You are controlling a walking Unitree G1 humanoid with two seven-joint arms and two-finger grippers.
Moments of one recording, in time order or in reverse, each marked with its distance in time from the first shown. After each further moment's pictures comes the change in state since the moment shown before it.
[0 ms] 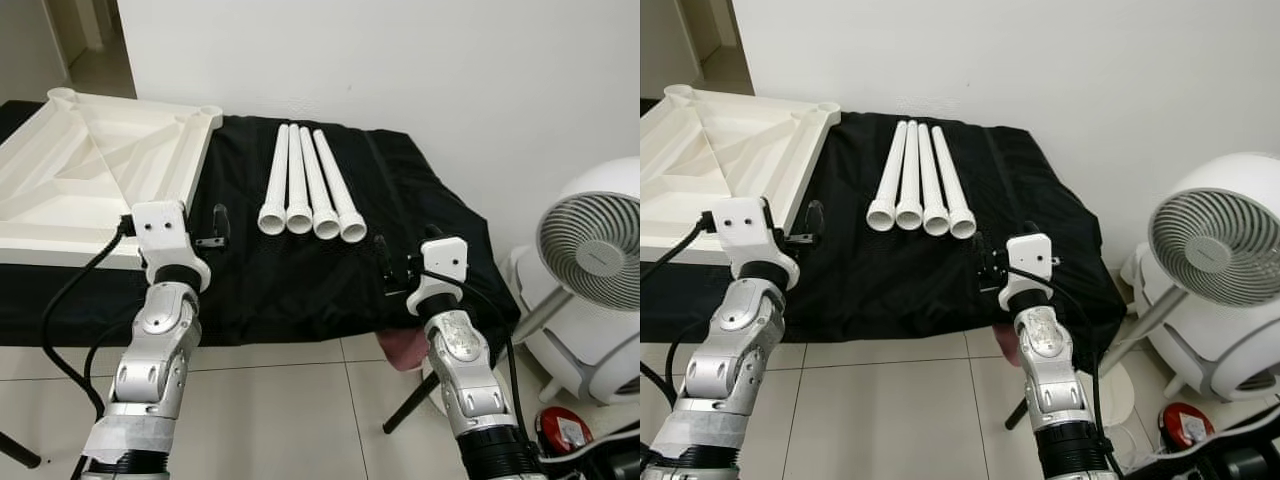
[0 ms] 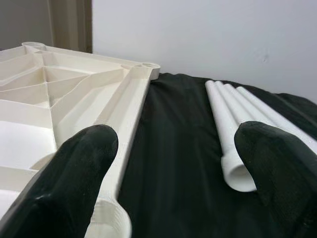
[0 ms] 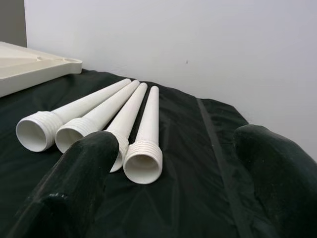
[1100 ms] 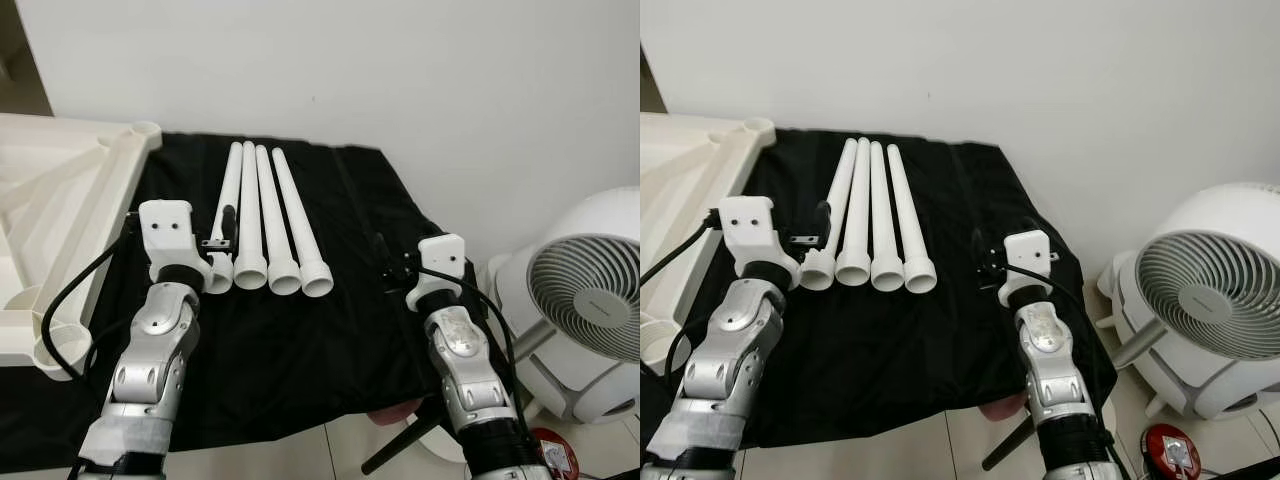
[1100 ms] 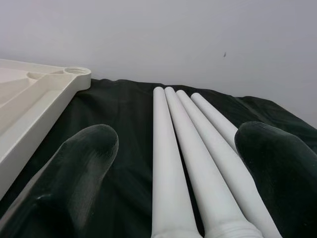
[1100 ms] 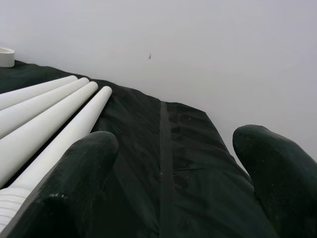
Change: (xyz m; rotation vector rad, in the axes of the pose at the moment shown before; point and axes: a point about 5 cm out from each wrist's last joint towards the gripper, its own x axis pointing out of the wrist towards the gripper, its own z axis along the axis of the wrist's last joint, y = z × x) left arm -0.007 -0.007 -0.008 0.011 0.019 -0.089; right arm -0.001 0.000 -0.005 -0.020 0.007 0.019
